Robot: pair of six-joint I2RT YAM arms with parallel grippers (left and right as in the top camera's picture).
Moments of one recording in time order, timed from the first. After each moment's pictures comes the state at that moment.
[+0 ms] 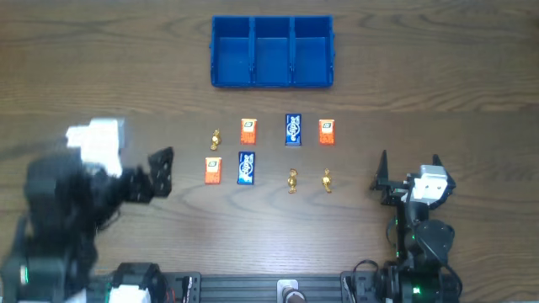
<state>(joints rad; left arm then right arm) -0.07 0.77 1.08 -1.01 0.21 -0.15 -0.05 0.01 0.01 -0.07 0.06 -0.02</state>
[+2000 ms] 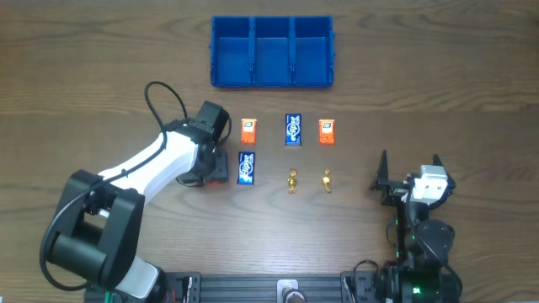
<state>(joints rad) -0.42 1.72 0.92 -0.73 0.00 -0.48 -0.05 0.01 0.01 -0.07 0.06 -0.02</state>
